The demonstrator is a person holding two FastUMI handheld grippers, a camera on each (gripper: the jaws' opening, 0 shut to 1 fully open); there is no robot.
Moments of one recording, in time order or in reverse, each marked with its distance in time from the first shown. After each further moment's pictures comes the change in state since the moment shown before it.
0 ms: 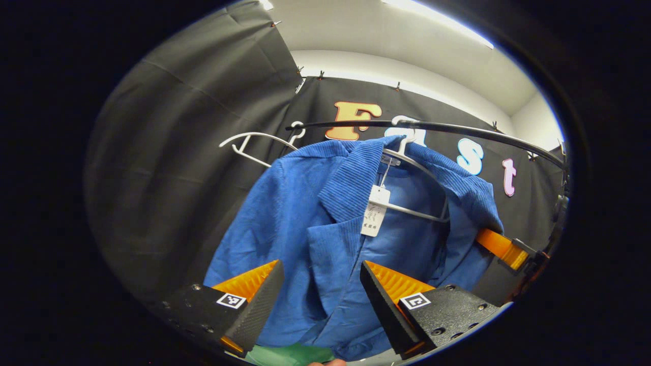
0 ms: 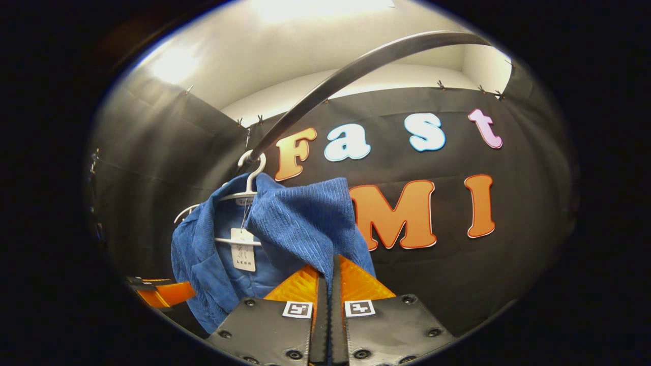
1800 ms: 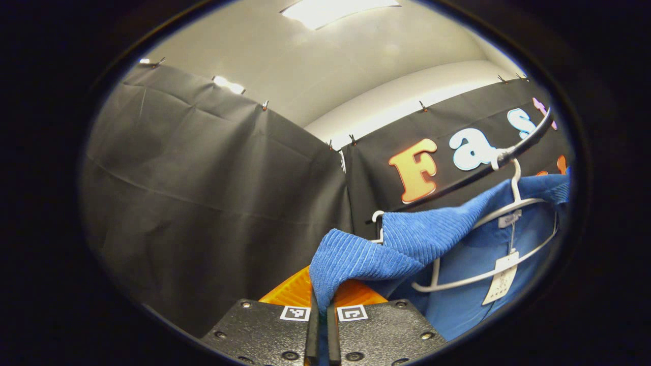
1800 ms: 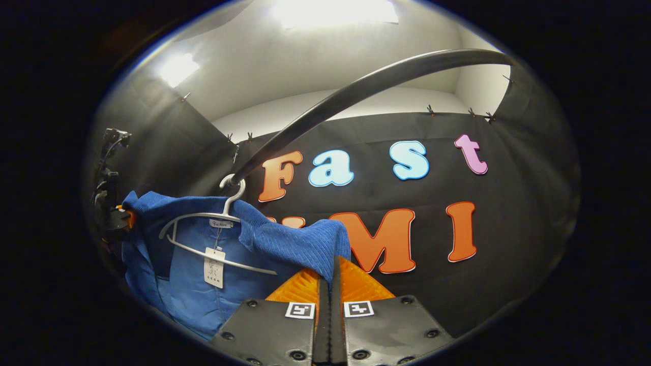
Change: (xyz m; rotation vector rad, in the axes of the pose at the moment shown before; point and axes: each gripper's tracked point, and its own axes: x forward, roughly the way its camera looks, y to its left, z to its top) left arm 0.018 0.118 0.238 0.536 -0.447 0.437; right arm 0.007 -0.020 0.015 -0.049 -0.081 -0.056
